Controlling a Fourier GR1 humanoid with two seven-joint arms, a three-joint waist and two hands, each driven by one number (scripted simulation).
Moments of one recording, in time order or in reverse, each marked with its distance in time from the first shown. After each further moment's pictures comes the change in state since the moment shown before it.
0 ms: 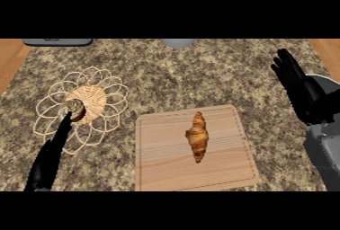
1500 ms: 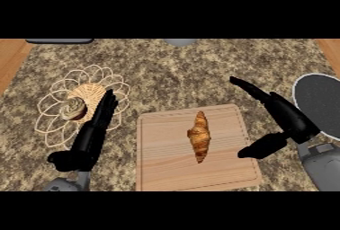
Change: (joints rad) left arm -0.144 -0.279 0.006 -0.013 0.107 -0.190 -0.264; right arm 0.029 -0.077 0.226 -0.249 0.418 0.170 0.102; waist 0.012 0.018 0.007
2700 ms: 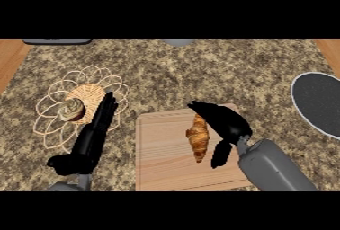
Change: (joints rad) left arm 0.041 -0.073 0.065 -0.013 -0.075 -0.067 0.006; right arm -0.108 0.267 0.183 0.218 0.483 0.215 0.225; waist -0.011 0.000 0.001
